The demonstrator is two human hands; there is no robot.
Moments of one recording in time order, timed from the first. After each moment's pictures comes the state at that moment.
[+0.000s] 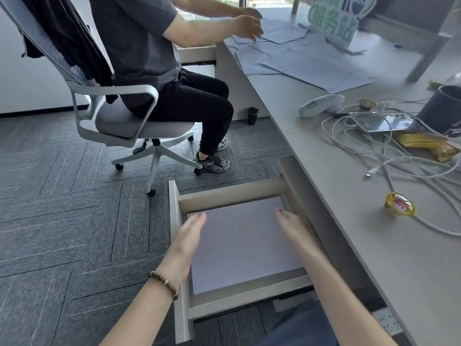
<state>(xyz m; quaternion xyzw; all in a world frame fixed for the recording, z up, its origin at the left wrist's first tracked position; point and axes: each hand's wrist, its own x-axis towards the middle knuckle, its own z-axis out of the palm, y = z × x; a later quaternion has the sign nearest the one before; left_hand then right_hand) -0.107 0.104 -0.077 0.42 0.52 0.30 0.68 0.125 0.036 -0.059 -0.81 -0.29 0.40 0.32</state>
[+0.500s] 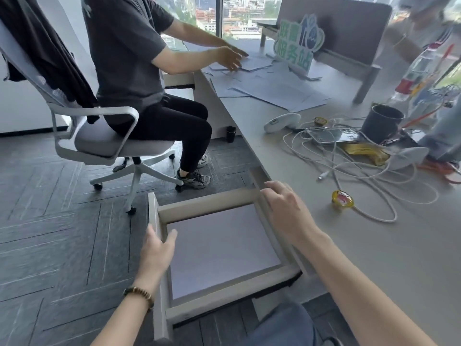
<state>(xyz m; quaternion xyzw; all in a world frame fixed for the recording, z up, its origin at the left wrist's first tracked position) -0.118 0.079 -0.055 0.57 0.65 0.25 0.44 0.159 -0.002 0.019 -0.75 -0.64 -0.02 0.17</state>
